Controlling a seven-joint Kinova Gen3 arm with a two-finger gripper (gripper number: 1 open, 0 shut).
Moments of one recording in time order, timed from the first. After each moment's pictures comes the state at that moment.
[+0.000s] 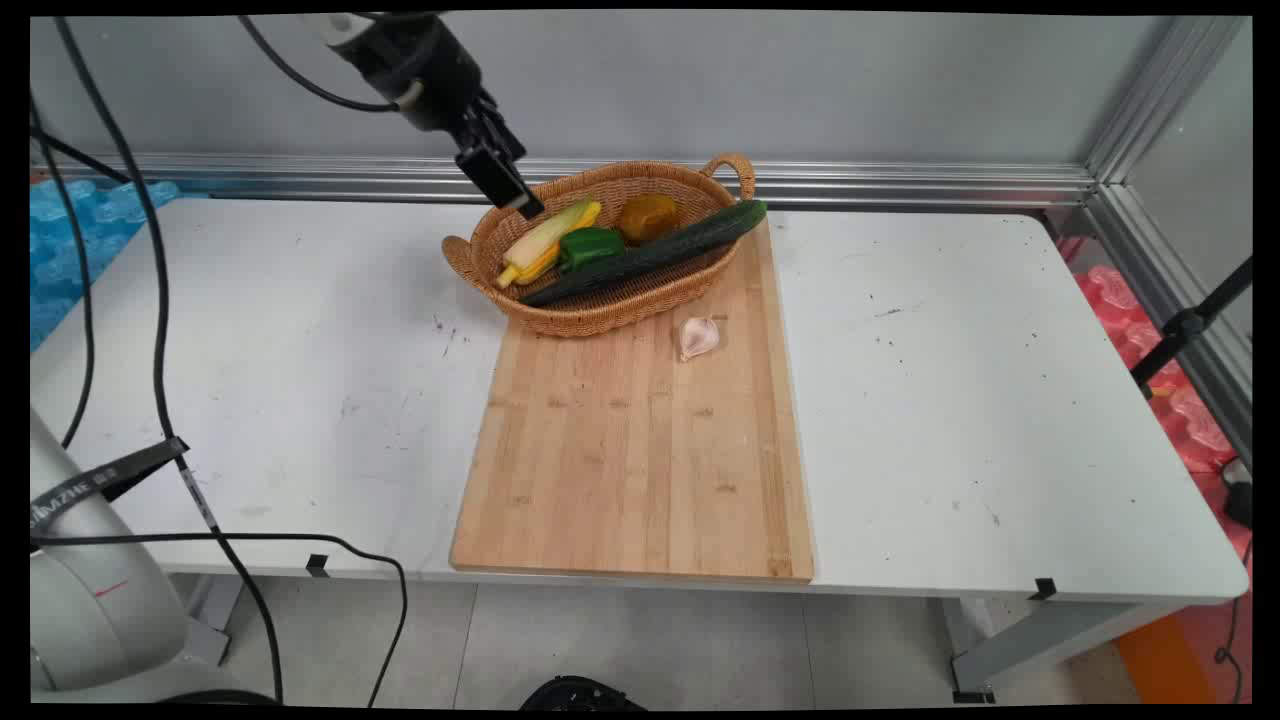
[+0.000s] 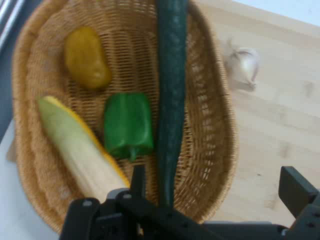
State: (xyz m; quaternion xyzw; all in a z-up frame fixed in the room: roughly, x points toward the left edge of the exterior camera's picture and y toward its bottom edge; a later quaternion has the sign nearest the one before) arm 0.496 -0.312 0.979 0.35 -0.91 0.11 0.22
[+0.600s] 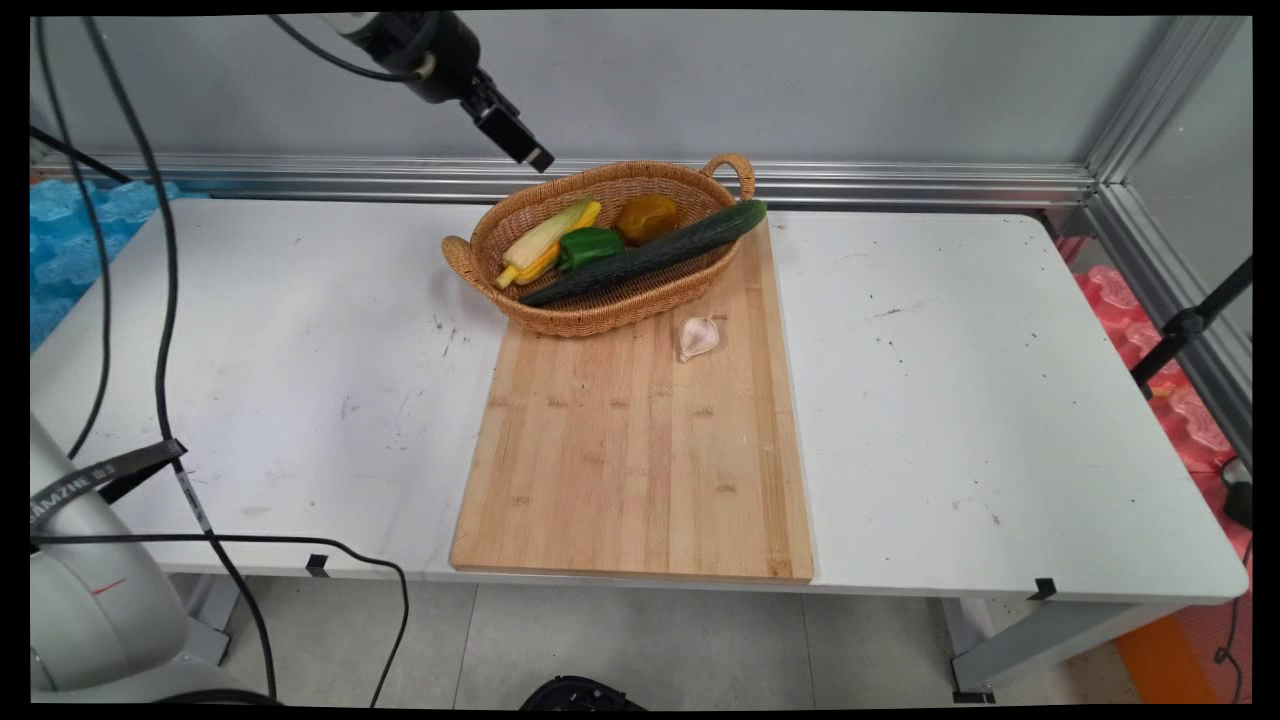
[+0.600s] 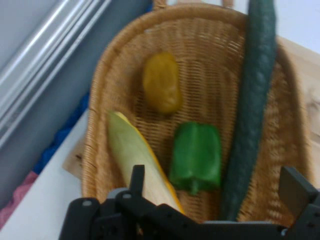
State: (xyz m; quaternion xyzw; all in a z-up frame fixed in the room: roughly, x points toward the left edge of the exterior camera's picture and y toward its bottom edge) arm 0.520 -0.344 0.965 0.42 -0.86 0.16 0.25
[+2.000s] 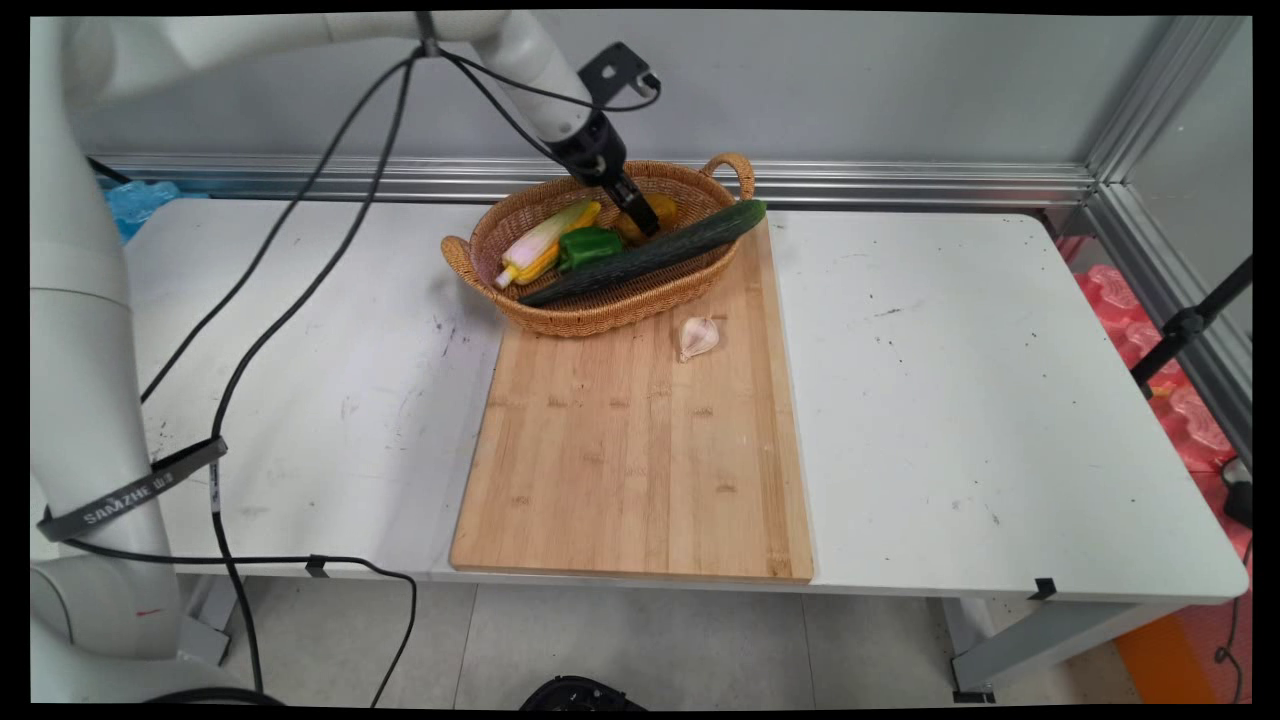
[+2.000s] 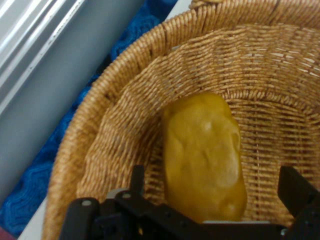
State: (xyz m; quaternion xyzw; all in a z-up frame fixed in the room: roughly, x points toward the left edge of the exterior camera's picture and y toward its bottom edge) arm 0.447 -0.508 0.805 0.43 -0.87 0.13 0.21
